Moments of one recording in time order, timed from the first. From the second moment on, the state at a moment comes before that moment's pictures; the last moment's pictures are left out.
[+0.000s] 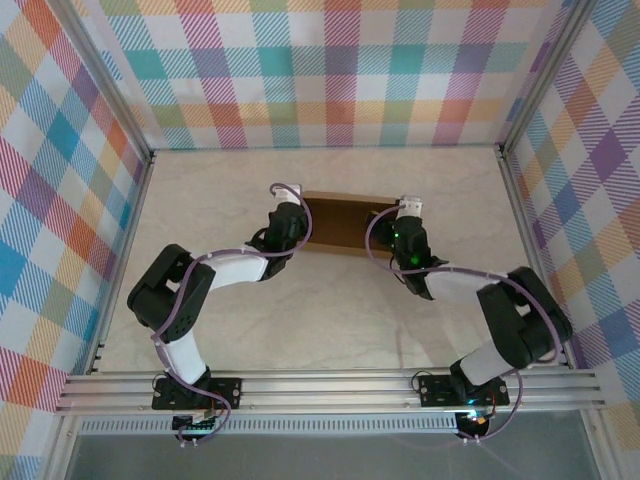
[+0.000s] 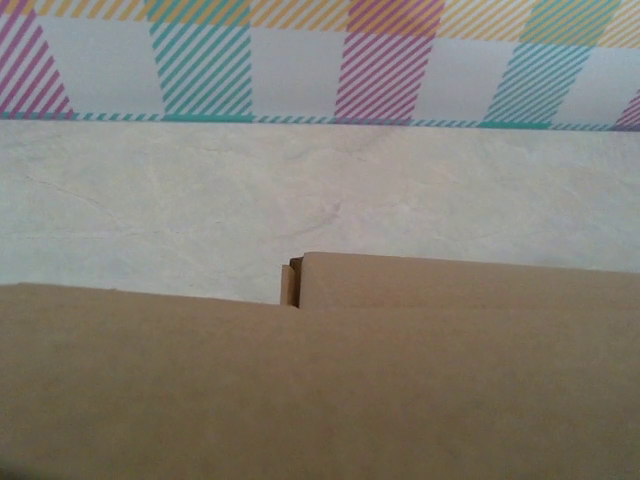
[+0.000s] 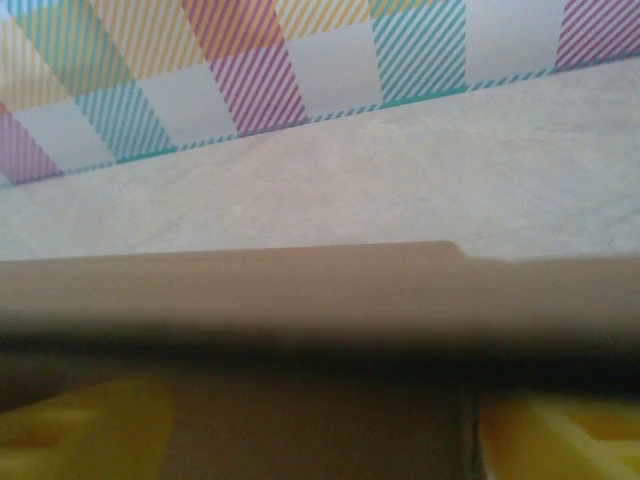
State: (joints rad) left arm -0.62 1.76 0.93 0.45 -0.44 -0.30; right arm 0.51 1.48 0.61 0.52 0.32 0.39
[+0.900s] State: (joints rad) left arm -0.64 1.79 0.93 0.44 -0.42 -0.27; right arm 0.36 1.34 1.22 -0.37 0.15 0.35
